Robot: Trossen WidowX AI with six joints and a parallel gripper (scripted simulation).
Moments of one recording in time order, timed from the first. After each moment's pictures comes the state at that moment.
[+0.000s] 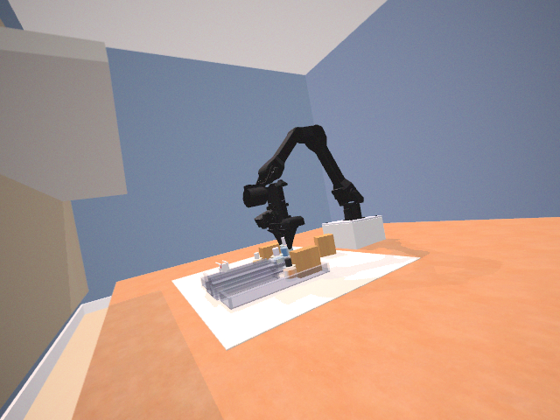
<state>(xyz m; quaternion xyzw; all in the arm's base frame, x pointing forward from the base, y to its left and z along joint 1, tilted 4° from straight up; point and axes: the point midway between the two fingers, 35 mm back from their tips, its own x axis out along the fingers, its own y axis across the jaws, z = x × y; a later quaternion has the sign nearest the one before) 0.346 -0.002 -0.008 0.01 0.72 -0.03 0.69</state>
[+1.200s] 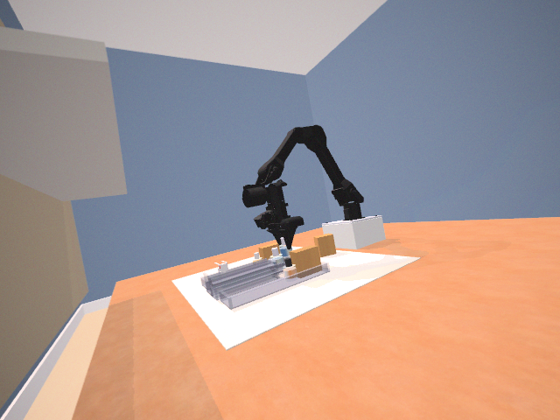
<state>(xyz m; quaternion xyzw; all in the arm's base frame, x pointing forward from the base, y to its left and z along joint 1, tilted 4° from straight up) 0.349 -0.002 -0.008 0.01 0.72 -0.03 0.69</state>
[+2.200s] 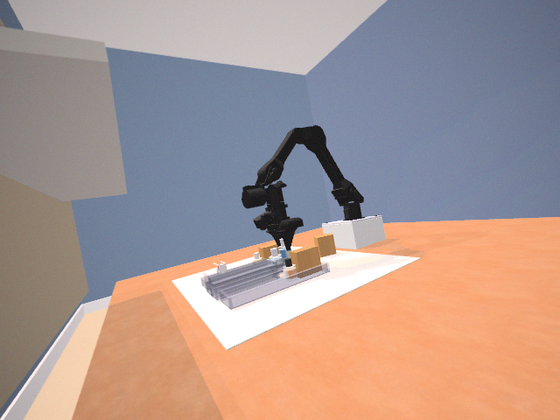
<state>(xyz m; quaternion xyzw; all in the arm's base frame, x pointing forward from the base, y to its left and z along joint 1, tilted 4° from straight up) 0.352 -0.002 -0.012 0.01 0.72 -0.03 0.69</state>
